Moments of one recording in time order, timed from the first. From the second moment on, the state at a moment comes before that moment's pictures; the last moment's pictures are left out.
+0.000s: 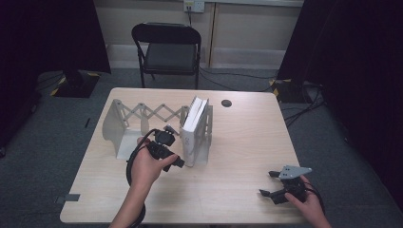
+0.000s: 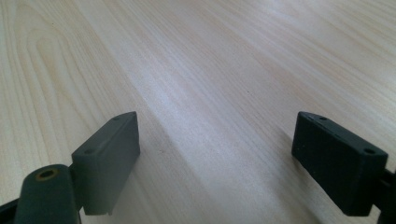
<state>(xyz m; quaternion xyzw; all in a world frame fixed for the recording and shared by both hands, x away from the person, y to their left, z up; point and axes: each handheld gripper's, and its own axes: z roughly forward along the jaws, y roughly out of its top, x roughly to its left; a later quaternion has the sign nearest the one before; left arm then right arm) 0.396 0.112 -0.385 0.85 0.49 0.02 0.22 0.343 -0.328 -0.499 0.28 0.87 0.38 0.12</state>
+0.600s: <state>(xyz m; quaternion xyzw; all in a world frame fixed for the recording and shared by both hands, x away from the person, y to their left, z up) 0.395 0.123 -0.407 0.84 0.49 0.02 0.21 0.343 -0.328 -0.499 0.28 0.87 0.38 0.12</state>
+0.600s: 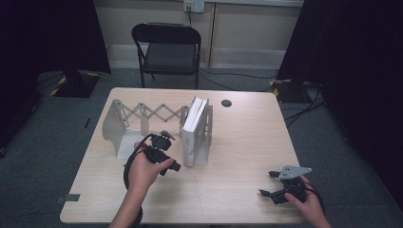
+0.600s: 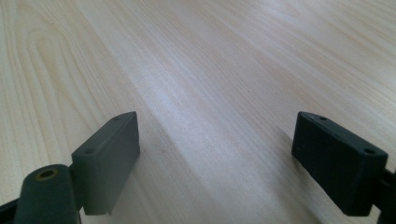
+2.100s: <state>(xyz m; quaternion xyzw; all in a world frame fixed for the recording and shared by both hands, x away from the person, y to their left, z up) 0.387 0.171 -0.464 0.84 0.51 0.03 0.19 0.343 -0.328 -0.499 0.28 0.87 0.38 0.12</state>
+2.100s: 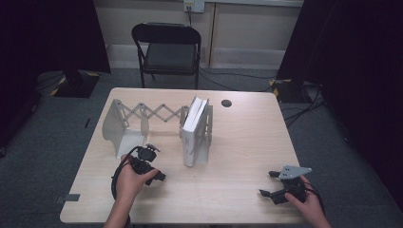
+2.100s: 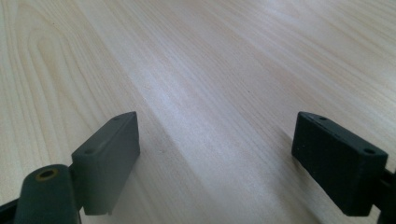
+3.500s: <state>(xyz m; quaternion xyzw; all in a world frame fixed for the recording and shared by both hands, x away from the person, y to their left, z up) 0.364 0.191 -0.489 0.86 0.40 0.12 0.28 0.343 -0.328 -0.499 0.28 0.87 0.38 0.12</state>
